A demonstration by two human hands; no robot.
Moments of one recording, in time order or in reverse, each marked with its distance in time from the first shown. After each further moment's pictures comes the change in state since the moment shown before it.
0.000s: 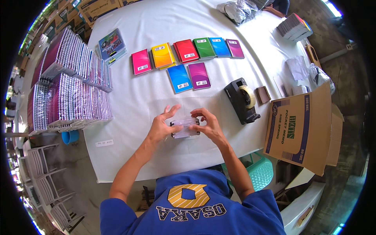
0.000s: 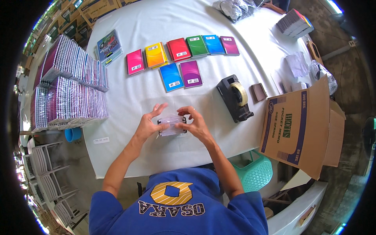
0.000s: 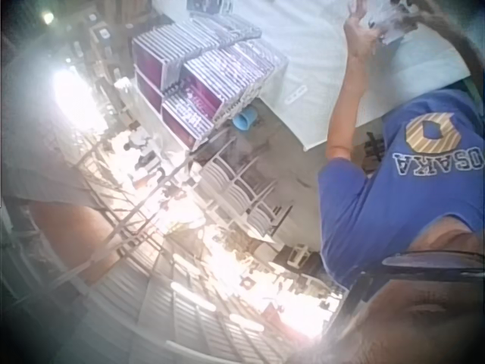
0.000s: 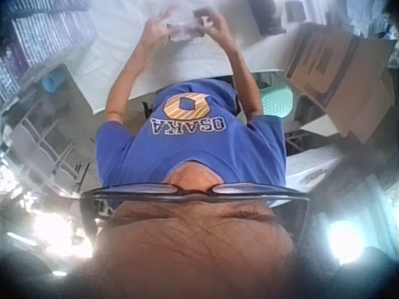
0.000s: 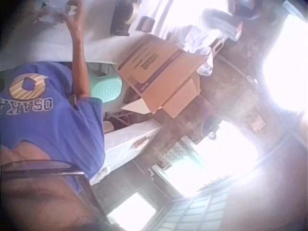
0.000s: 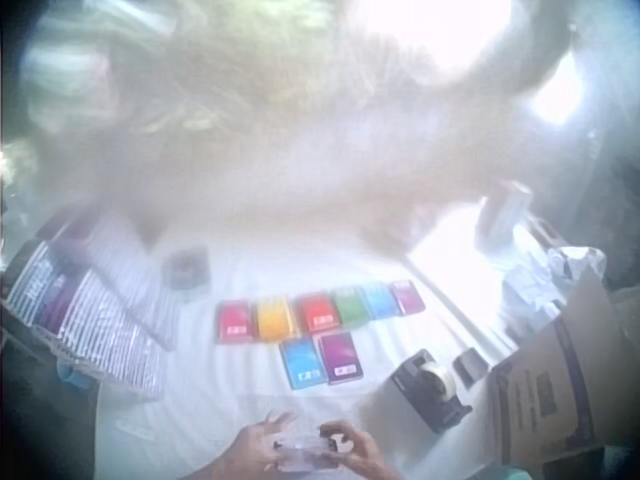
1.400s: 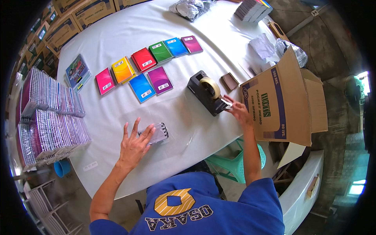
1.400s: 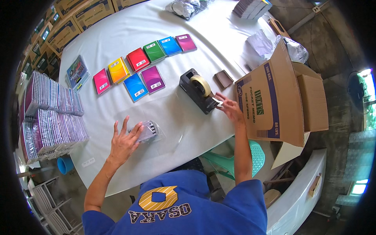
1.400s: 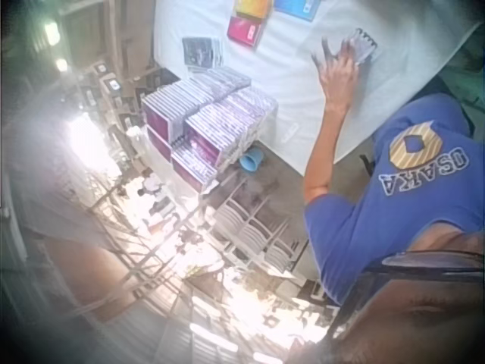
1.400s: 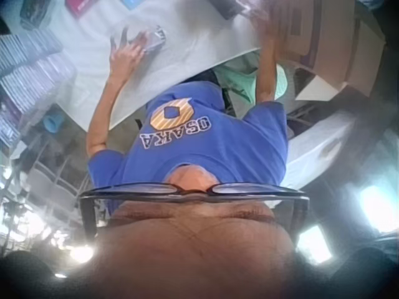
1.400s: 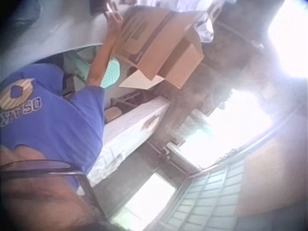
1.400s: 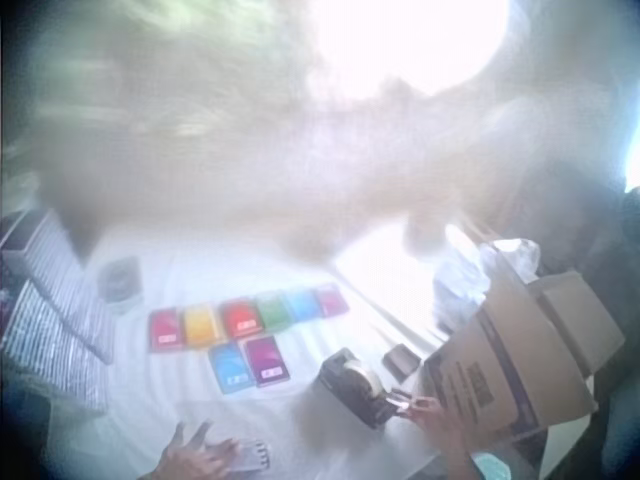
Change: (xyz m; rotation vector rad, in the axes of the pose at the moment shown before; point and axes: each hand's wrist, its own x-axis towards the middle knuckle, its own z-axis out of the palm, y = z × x) left_hand -0.032 0.040 0.013 1.288 -0.255 0.472; right_hand -0.103 0.110 -0.235 0.636 0.194 0.151
